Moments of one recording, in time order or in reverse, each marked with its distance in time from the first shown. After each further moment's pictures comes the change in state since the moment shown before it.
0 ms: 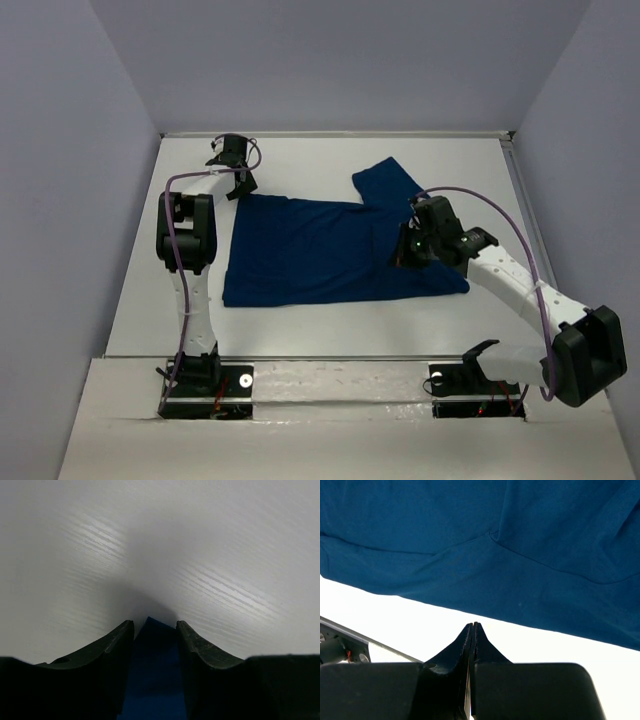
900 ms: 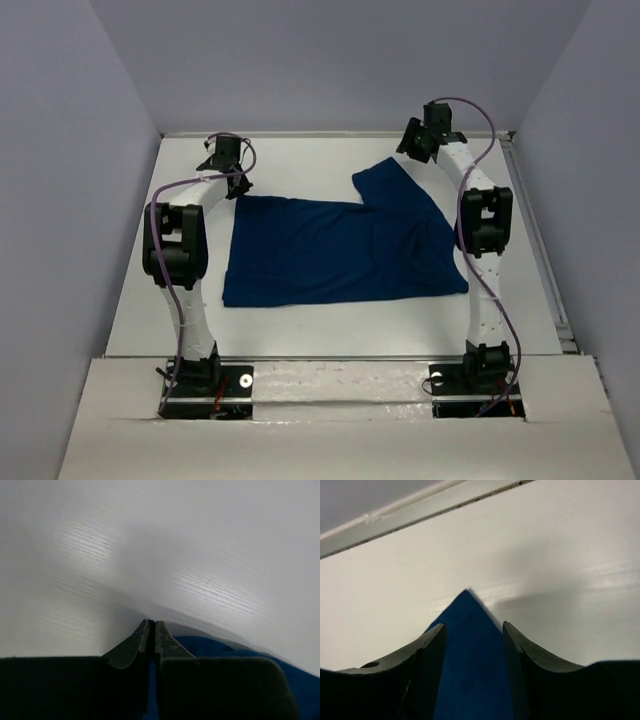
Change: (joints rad) left arm 0.000 -0.175 -0.161 0.036 0.035 -0.015; right arm -0.381 1.227 1.323 0.100 0.107 -0.125
